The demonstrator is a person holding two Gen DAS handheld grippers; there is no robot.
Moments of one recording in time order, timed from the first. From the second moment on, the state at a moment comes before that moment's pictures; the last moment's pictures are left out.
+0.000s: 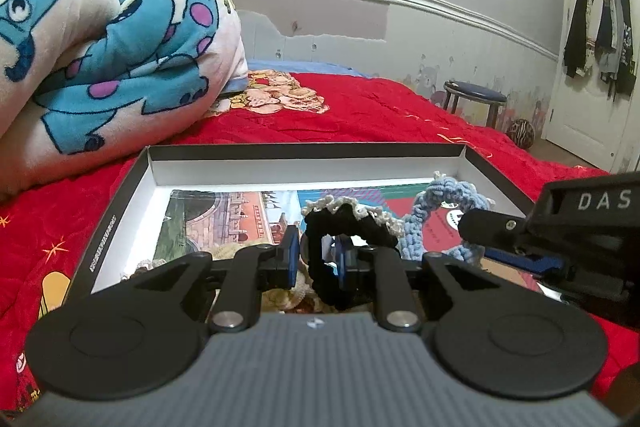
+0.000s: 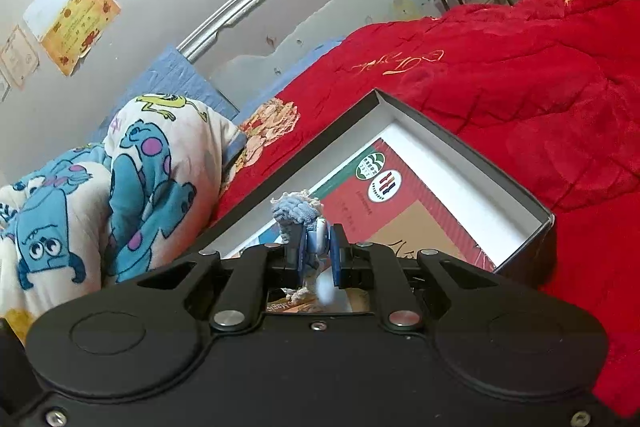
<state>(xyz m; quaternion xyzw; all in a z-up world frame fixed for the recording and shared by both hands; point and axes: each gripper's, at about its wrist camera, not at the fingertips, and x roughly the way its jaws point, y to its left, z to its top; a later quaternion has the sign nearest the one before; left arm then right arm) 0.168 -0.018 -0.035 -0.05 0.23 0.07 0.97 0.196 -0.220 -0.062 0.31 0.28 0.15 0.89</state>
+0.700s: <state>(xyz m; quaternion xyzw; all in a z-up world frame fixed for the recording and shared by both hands) 0.165 -0.010 -0.020 -0.08 0.27 0.05 0.96 0.198 -0.224 -0.060 0.33 0.31 0.18 0.88</state>
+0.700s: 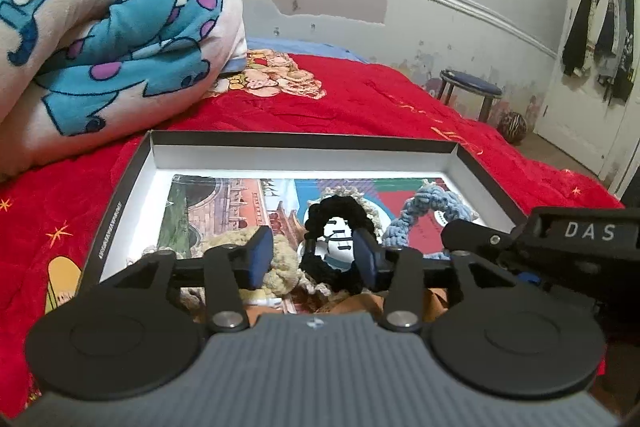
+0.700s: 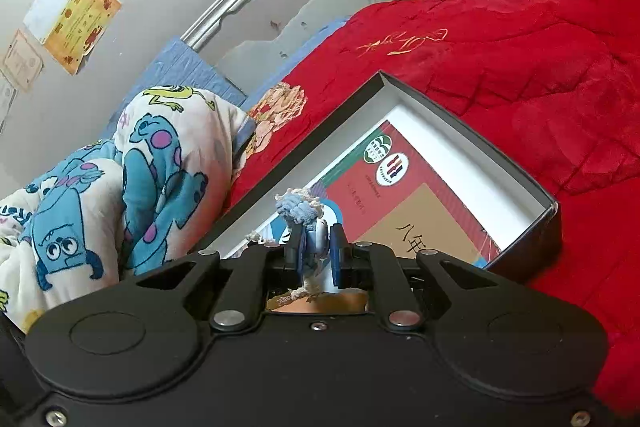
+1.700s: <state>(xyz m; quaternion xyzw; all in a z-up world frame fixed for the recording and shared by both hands) 0.057 -0.055 0.053 -0.03 0.23 -0.02 0.97 0.098 -0.282 0.056 0.22 0.25 0.17 0.93</state>
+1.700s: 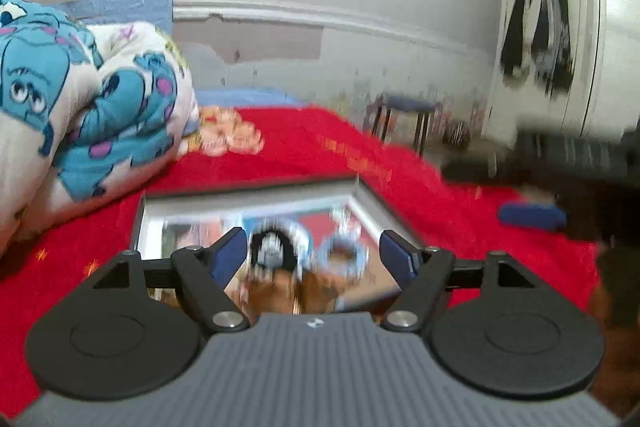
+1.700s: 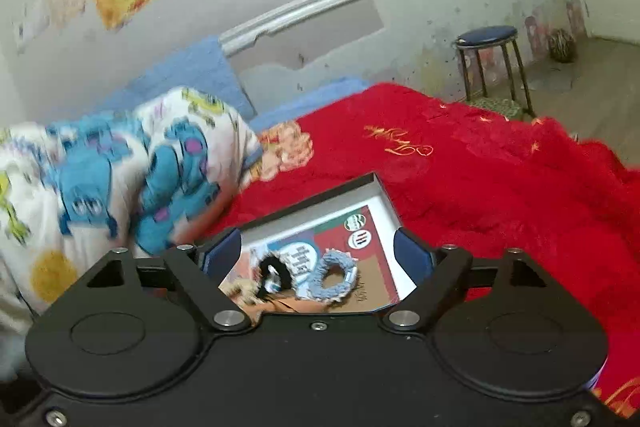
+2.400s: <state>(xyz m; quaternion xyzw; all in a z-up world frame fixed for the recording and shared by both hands) 0.084 -0.090 -0.044 -0.02 0.34 0.01 0.94 0.135 -0.261 -0.007 0.18 0.35 0.15 0.91</state>
